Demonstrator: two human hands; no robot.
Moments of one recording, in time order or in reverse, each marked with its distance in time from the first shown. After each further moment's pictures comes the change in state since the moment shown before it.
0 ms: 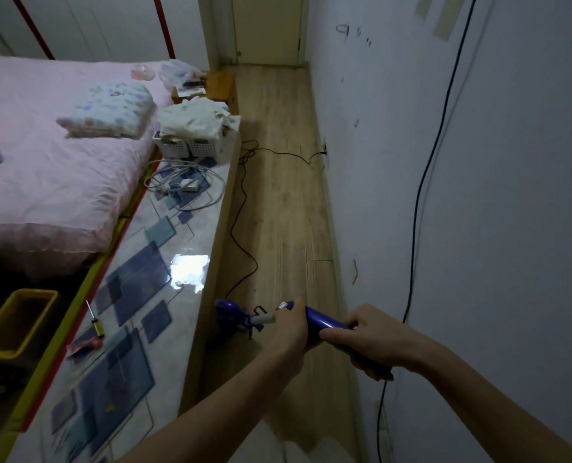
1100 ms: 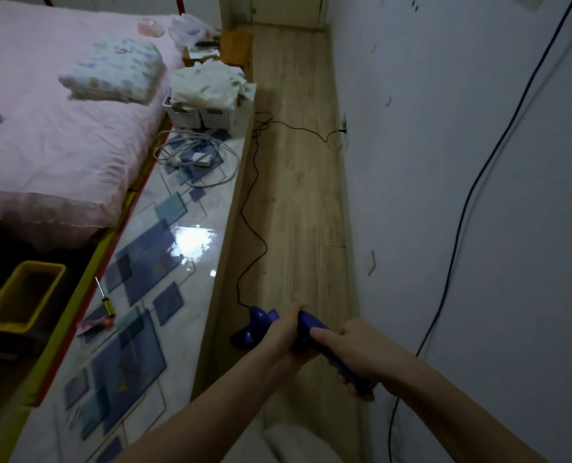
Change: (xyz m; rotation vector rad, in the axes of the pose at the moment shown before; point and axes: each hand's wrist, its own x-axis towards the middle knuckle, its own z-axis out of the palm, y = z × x) left_hand 0.056 0.050 -0.060 -0.007 -0.109 -0.224; right_hand 0.048 -0.083 0.044 0.116 0.006 0.331
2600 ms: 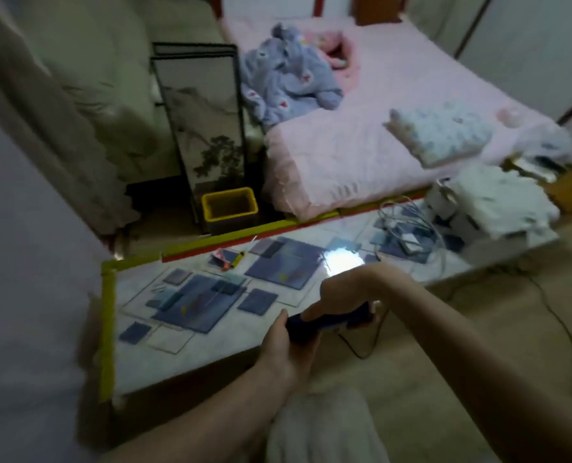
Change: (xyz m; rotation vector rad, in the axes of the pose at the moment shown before) left_hand 0.058 0.187 -0.015 -1.538 0.127 0.660; right_hand 0.173 -0.360 -0.006 -1.801 -0.615 -0.532
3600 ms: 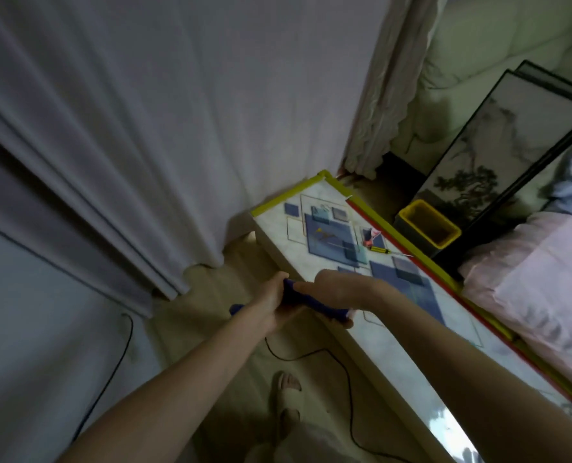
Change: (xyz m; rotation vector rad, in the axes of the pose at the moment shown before) left_hand 0.000 -0.168 -0.006 -0.497 0.447 0.707; right_hand 0.003 0.070 0.063 -0.660 -0.168 -0.584
